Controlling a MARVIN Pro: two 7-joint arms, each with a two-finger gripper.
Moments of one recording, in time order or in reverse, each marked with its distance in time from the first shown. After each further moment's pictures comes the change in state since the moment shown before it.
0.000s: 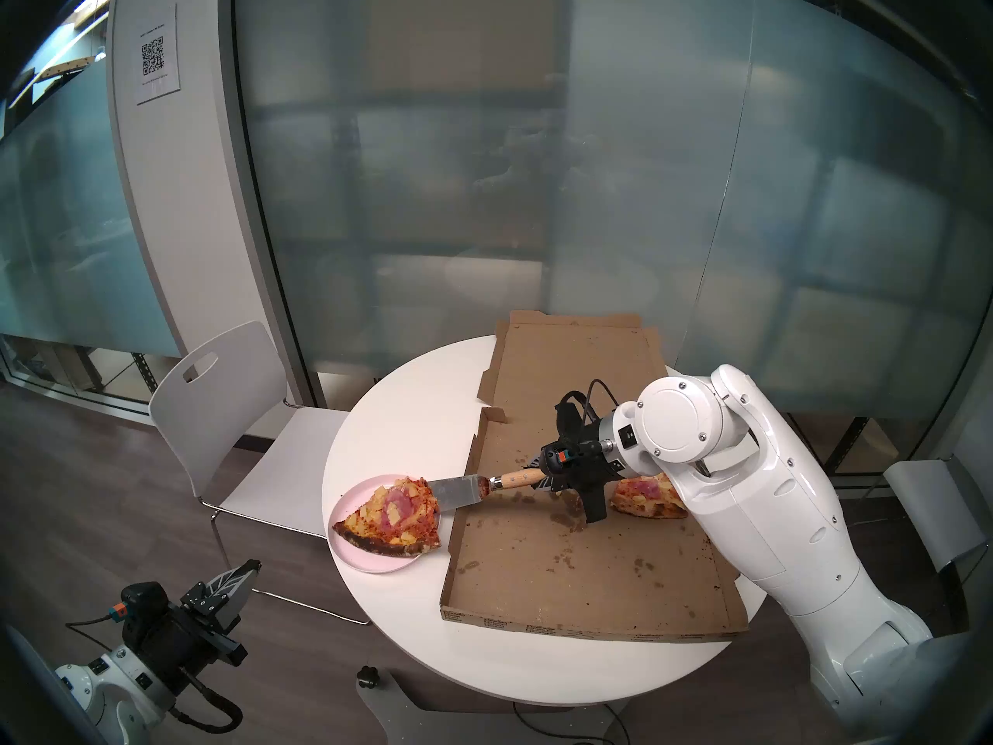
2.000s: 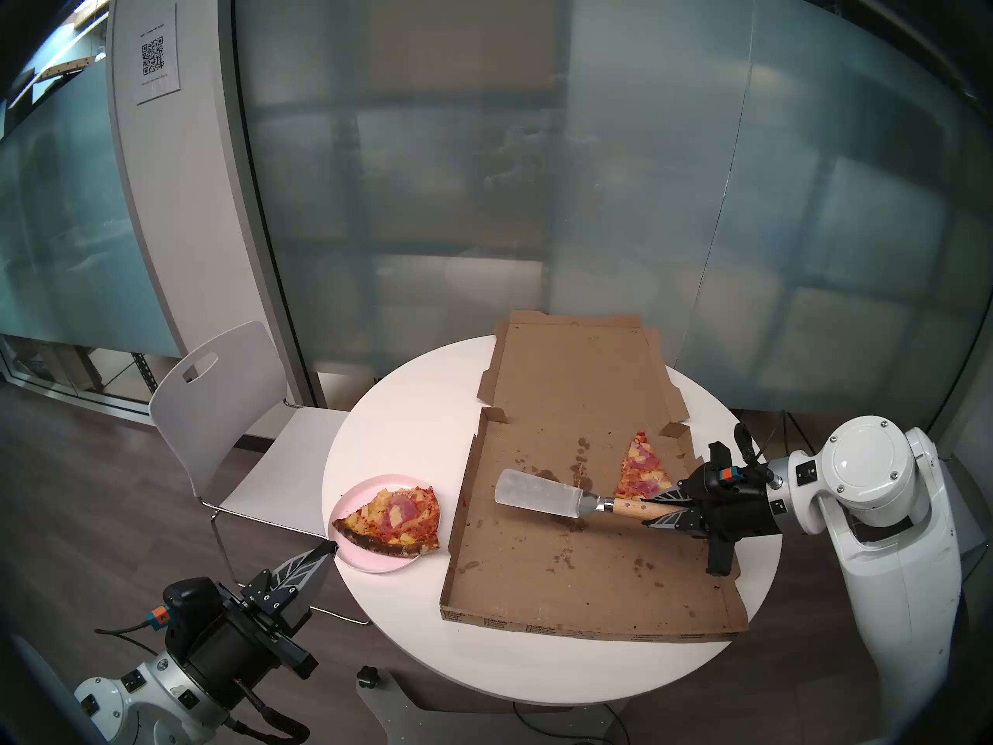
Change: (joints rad) left arm 0.097 -0.134 0.195 -0.214 0.064 -0.047 -0.072; right arm -0.587 0.049 0.712 -0.267 0.273 0.170 0.045
